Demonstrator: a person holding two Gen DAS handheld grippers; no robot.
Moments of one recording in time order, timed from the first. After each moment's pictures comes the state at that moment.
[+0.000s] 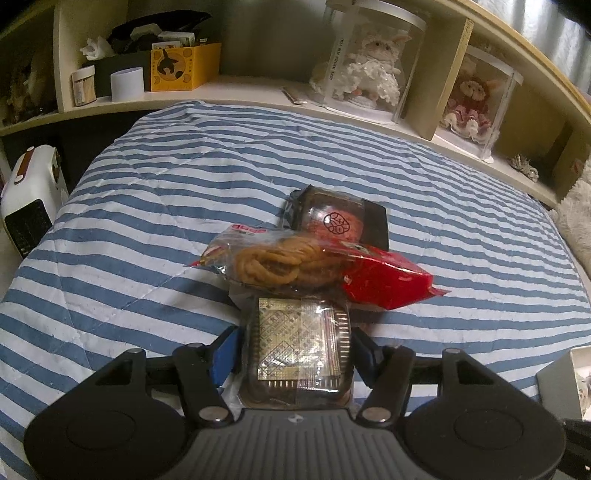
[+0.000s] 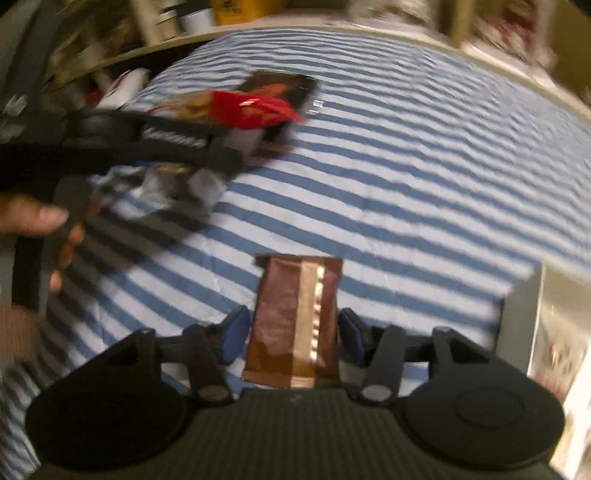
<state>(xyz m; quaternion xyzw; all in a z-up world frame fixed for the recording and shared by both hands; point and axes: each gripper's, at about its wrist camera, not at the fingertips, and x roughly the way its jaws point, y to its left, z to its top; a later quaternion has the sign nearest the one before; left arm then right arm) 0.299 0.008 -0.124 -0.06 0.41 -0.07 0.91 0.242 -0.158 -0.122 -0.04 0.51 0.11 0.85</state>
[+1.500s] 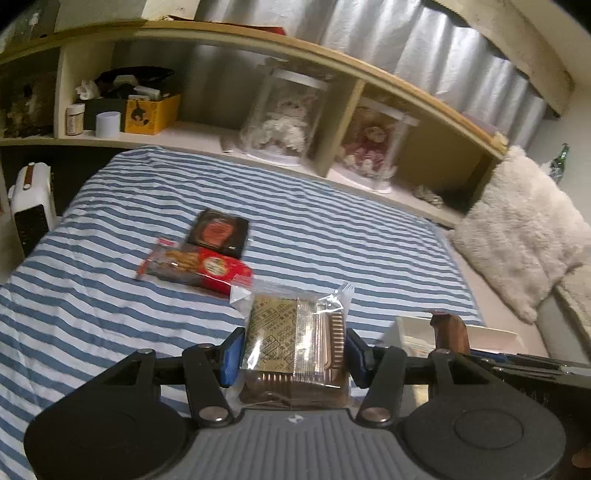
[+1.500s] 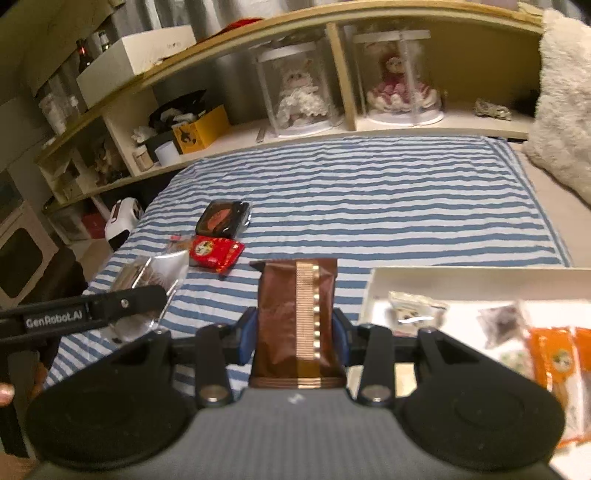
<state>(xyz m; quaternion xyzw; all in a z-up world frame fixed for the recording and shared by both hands) 0.137 -0.048 -0.032 -0.11 0.35 -0.14 0.92 0.126 -0.282 -0.008 0.07 0.38 0.08 0.92</state>
